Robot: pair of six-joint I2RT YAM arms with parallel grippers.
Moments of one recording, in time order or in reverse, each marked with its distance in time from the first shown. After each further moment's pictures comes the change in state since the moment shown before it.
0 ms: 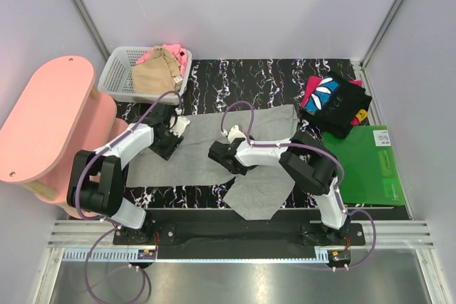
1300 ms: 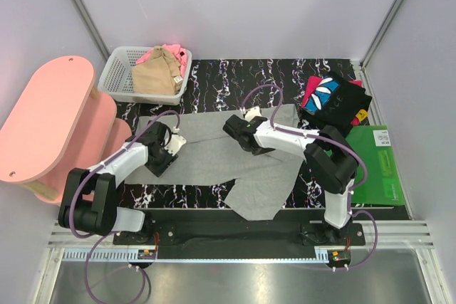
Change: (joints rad) left arm 0.032 -0.153 -0.253 0.069 -0.032 0.148; right arm -0.180 -0.137 0.031 -0.032 -0.207 0.074
